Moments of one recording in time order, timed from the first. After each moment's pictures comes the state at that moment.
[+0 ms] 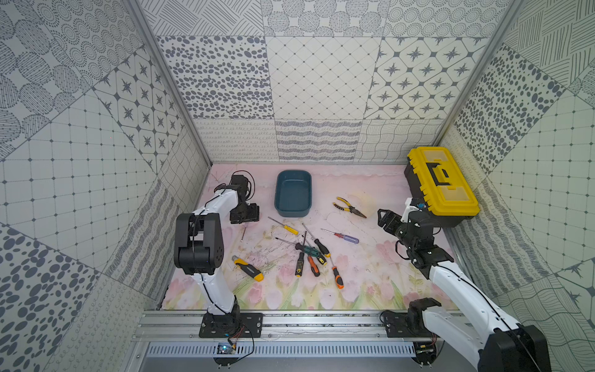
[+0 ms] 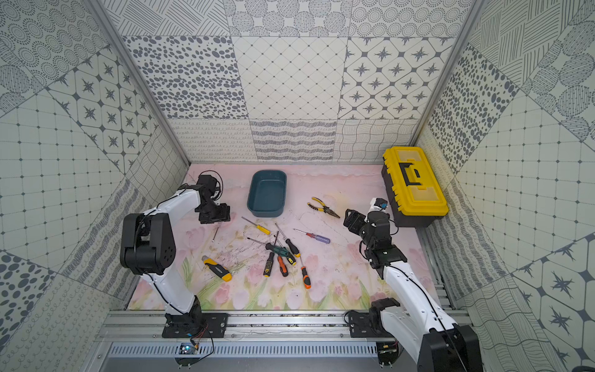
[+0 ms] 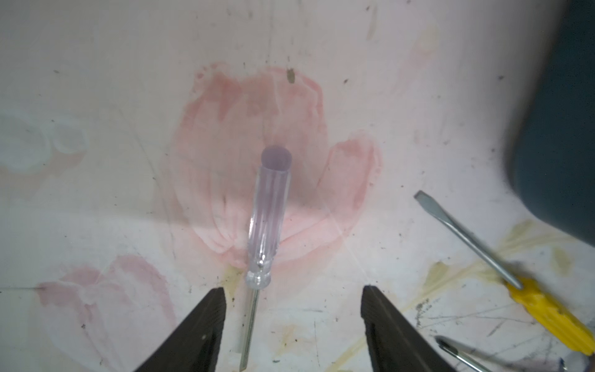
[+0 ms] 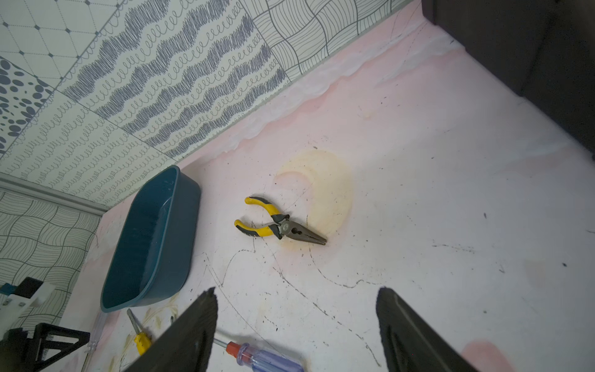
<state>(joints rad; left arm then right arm) 0.04 1.87 1.33 -0.83 0.03 -0.08 0.19 0.93 0.51 -0.01 0.04 0.61</state>
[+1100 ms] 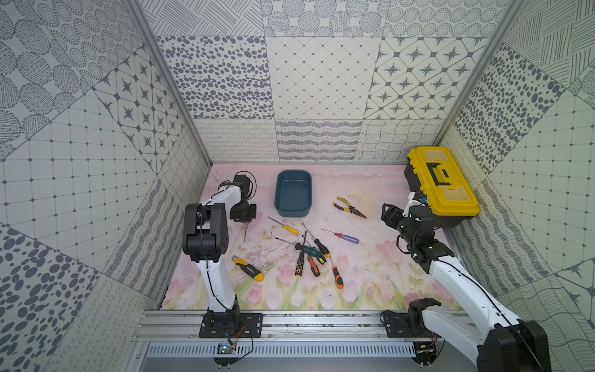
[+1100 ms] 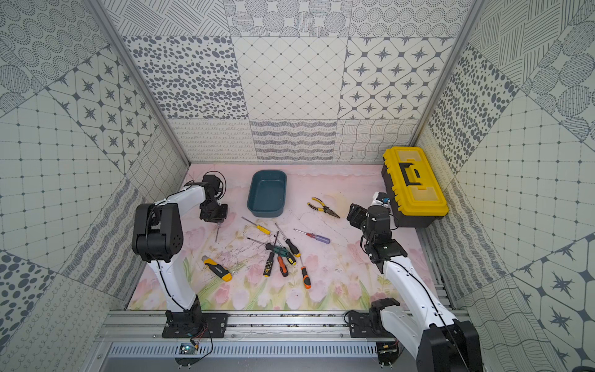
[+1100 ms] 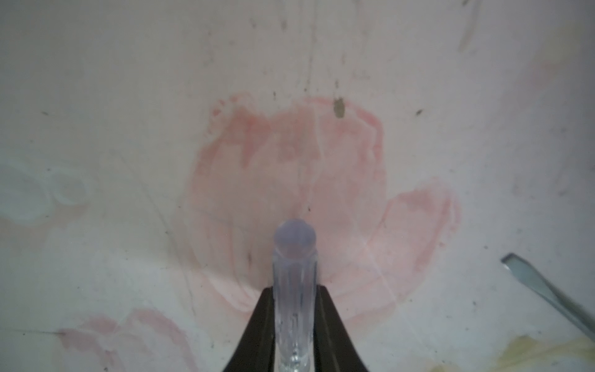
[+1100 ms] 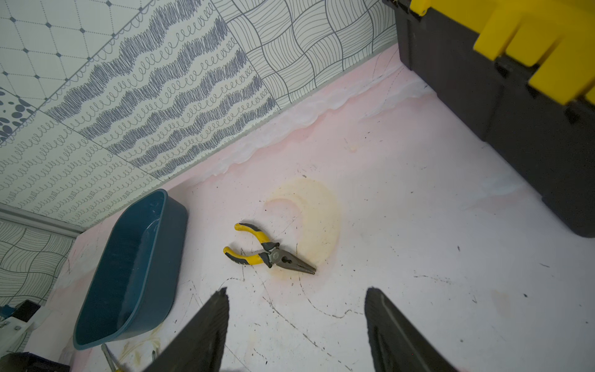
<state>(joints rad) 0.05 1.97 1.41 -0.85 -0.06 -0.03 0.19 0.98 0.58 -0.02 0.12 0.56</state>
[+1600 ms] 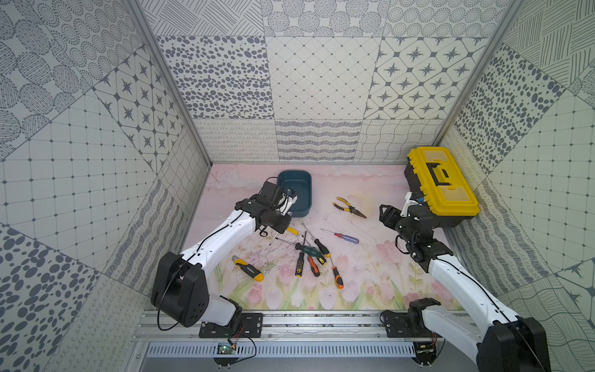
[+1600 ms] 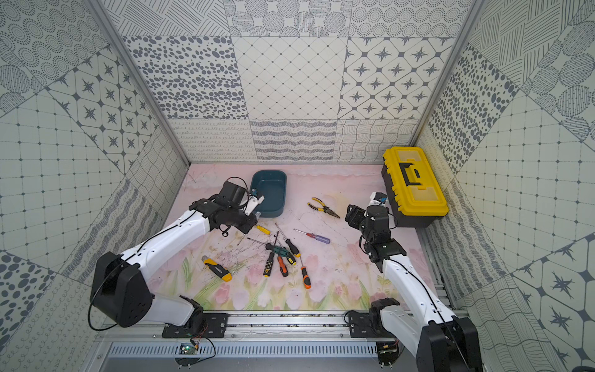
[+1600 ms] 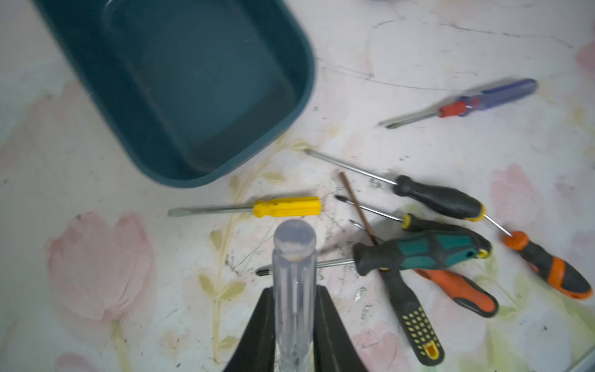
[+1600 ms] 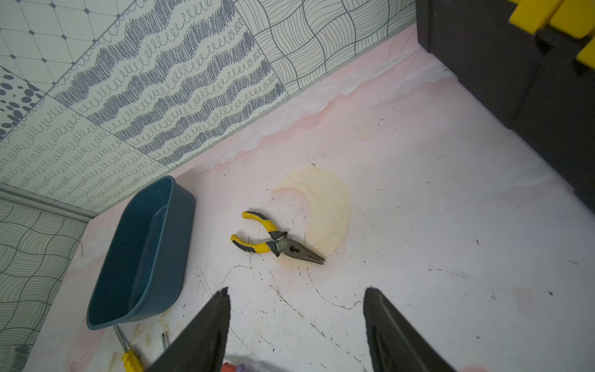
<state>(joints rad) -0.47 1.44 1.15 -0.72 0.11 0.21 0.20 1.00 0.58 -0.03 0.06 0.56</state>
